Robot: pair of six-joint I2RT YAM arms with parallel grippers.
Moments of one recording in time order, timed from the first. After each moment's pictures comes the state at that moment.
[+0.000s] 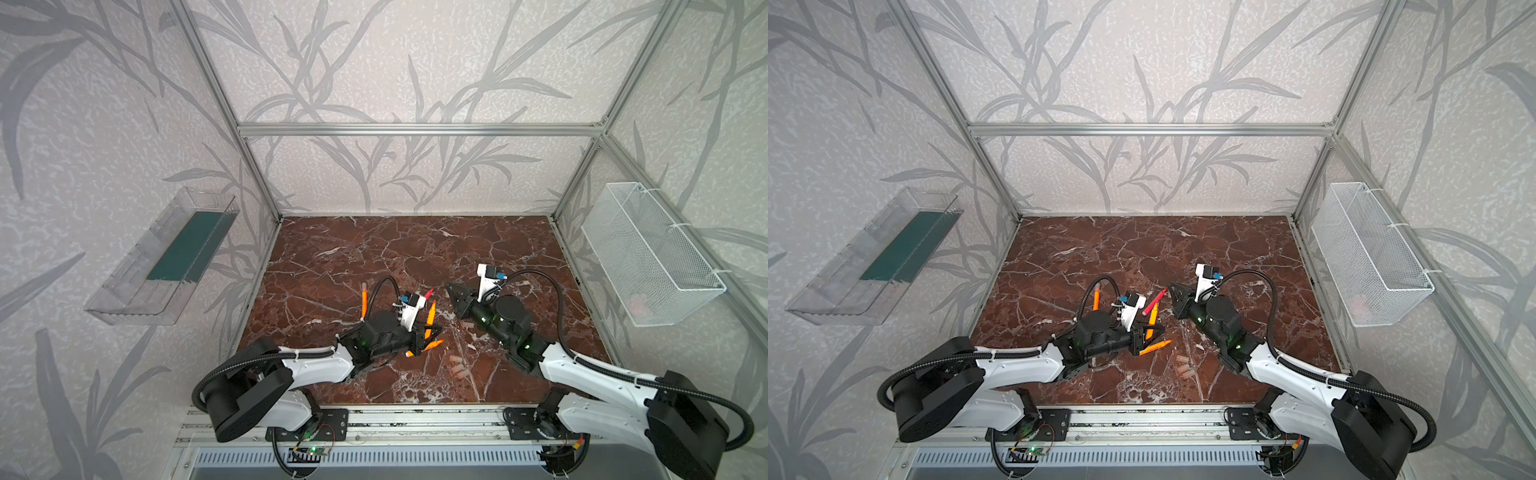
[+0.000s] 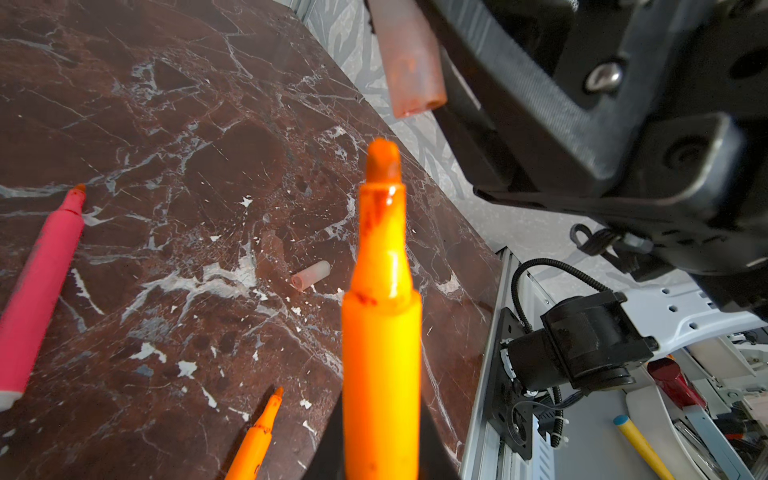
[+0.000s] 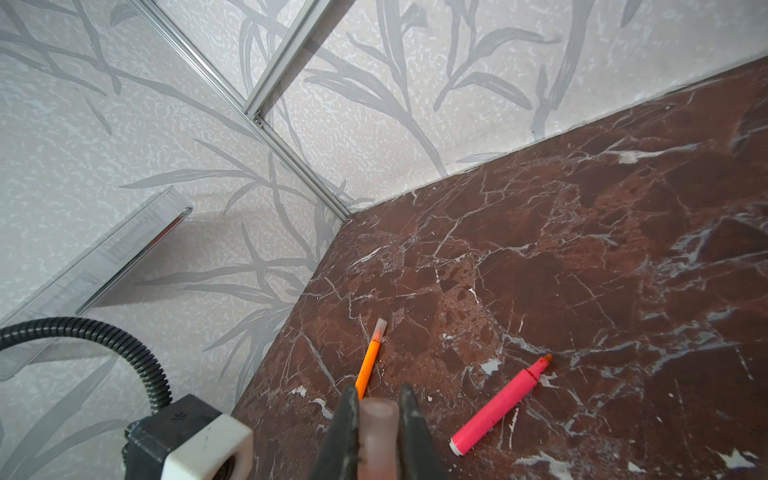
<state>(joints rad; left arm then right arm) -0.90 1.37 0.42 0.68 0.27 -0.59 0.76 1.10 0.45 0.57 0.09 0.71</state>
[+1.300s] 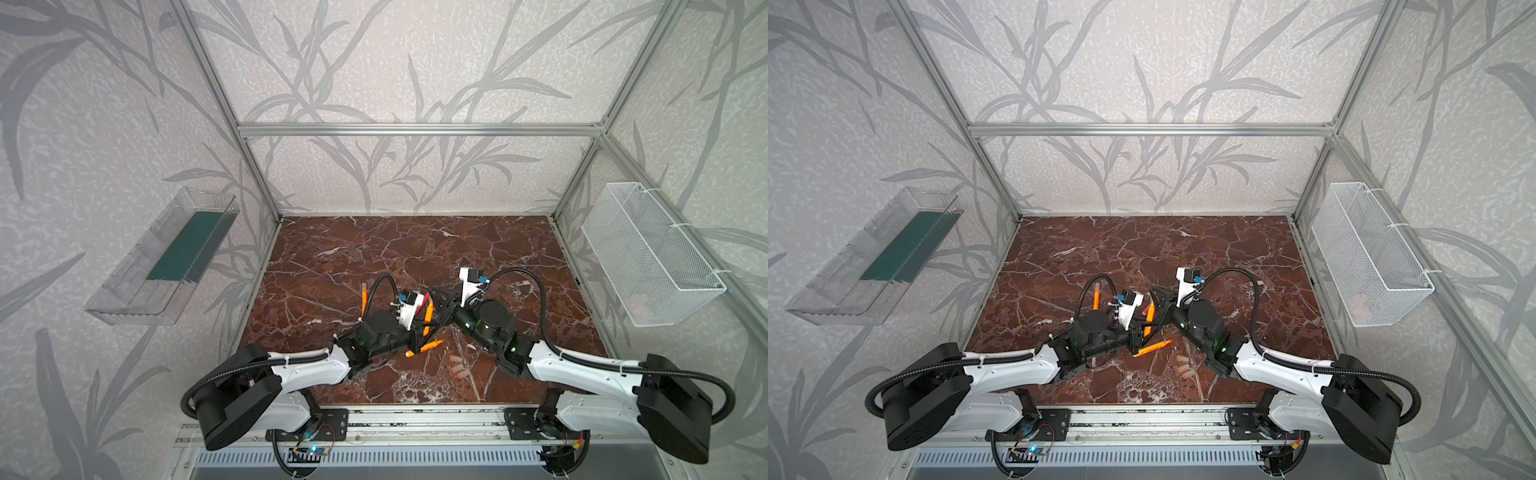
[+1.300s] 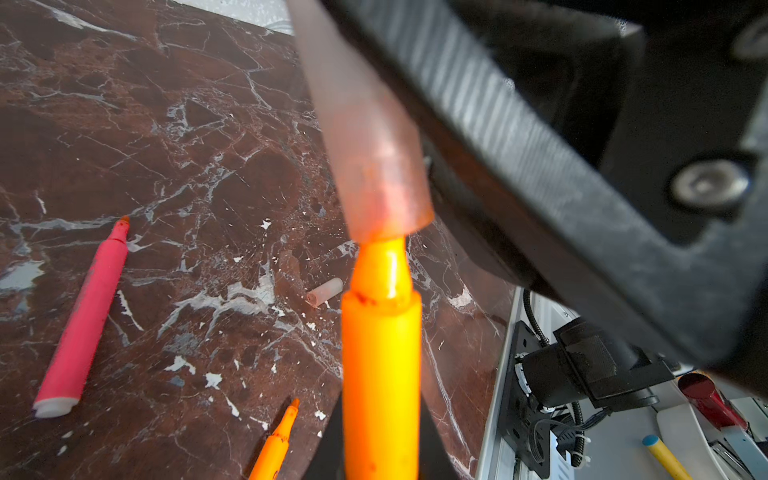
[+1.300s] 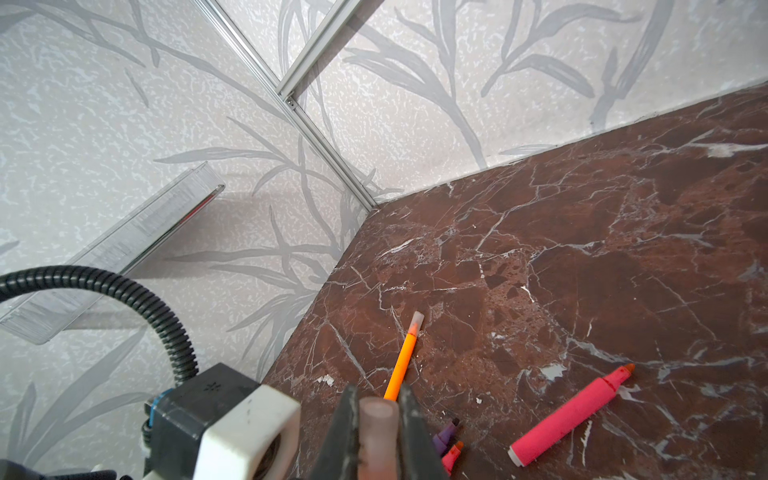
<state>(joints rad) -0.90 1.31 0.42 0.63 0.20 -0.55 0.92 1.19 0.49 0.63 0.19 0.69</state>
